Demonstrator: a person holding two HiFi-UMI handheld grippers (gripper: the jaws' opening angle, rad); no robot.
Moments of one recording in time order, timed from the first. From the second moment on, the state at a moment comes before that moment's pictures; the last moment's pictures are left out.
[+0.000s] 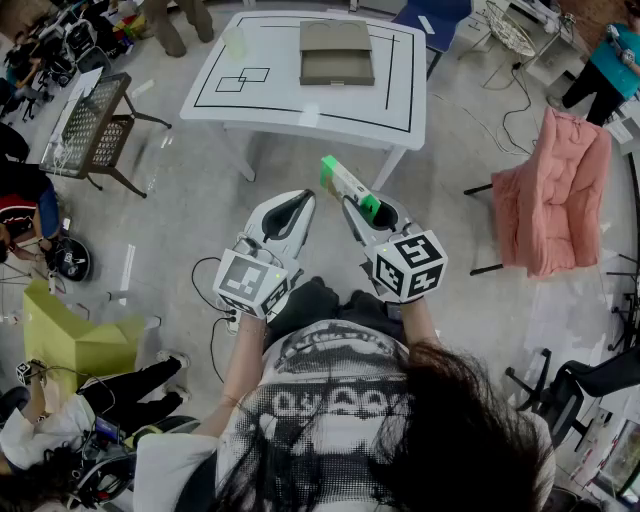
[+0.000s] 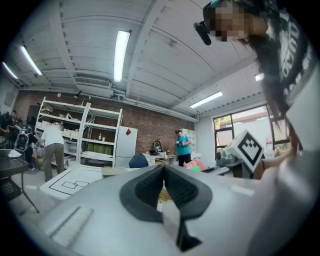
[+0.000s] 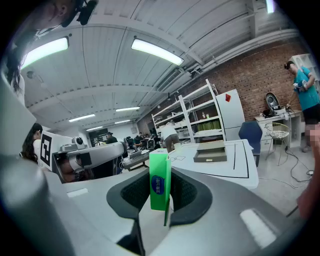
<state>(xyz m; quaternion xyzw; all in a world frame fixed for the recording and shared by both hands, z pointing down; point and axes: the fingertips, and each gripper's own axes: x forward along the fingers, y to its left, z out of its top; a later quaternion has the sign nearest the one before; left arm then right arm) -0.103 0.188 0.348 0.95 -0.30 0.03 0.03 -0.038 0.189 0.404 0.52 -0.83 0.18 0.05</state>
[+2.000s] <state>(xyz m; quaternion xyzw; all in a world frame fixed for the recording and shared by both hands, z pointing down) -0.023 -0.035 0.379 0.94 -0.32 0.05 0.06 0.052 -0.032 0.432 0.49 -0.84 0.22 0.05</state>
